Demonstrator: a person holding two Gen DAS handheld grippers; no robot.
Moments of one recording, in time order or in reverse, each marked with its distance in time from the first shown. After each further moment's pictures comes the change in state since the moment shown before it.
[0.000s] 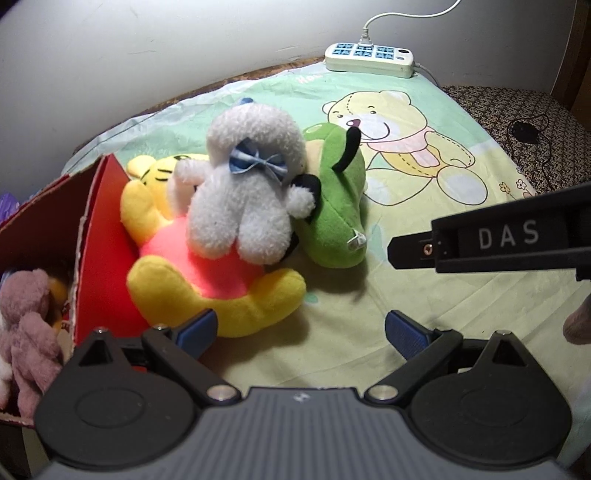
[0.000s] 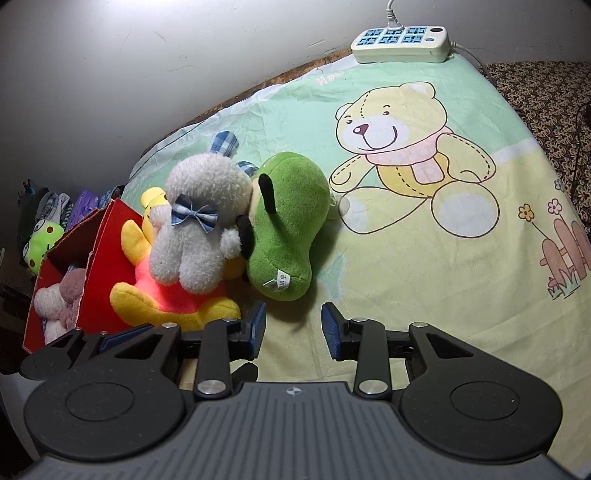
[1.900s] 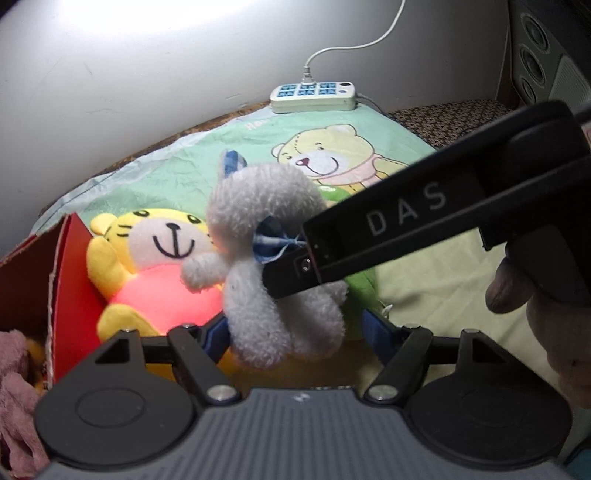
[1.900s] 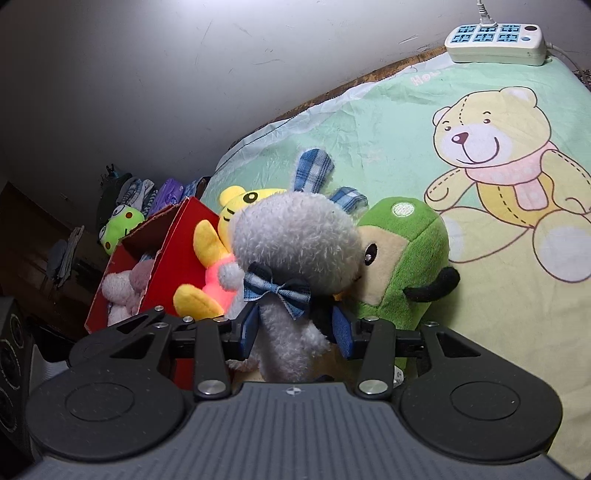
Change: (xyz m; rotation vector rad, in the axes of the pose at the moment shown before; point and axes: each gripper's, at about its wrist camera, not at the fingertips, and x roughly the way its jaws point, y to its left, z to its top) left arm -0.005 -0.011 -0.011 0.140 -0.147 -0.115; right arm 0.015 0.003 0.010 -0.107 0.022 0.309
